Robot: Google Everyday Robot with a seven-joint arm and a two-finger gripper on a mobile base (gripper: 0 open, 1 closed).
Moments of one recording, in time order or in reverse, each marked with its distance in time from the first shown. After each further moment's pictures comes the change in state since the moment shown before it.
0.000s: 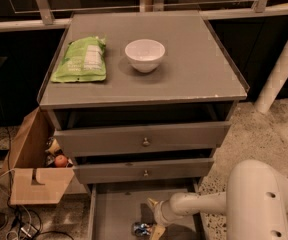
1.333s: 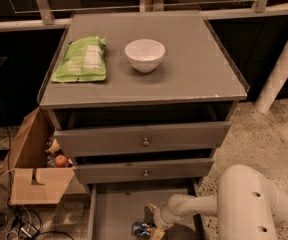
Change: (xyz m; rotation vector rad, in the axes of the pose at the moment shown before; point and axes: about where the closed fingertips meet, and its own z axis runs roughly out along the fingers) arm 0.026 0.013 0.038 -0.072 0.015 0.087
